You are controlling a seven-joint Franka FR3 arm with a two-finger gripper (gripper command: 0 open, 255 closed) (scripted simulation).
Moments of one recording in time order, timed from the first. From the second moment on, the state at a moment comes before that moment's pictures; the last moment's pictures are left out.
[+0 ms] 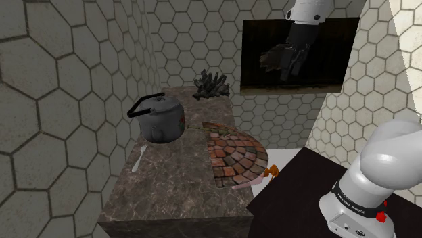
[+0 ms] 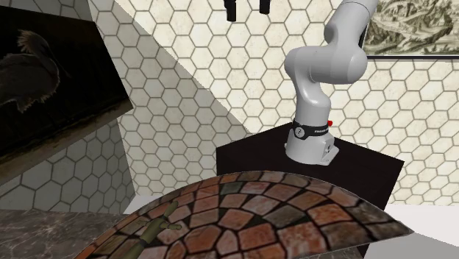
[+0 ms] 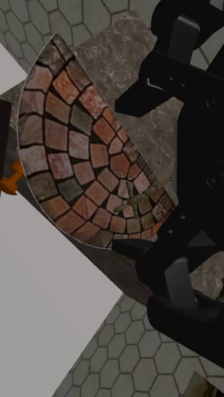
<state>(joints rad) -0.02 -0.75 -0.02 -2.32 0.05 1.59 -0.11</state>
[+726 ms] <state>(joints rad) 0.02 -0.47 -0.07 -2.32 0.07 1.83 -0.25</state>
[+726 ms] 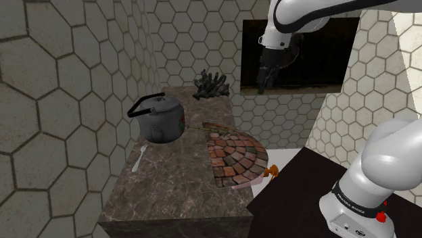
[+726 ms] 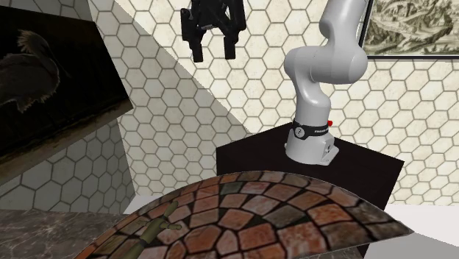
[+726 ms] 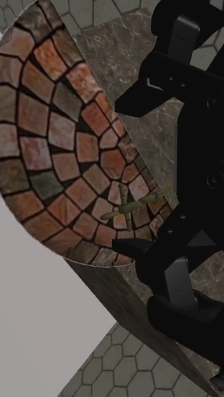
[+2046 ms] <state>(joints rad) 0.07 0.29 -0.06 -1.93 0.23 2.10 -0.57</state>
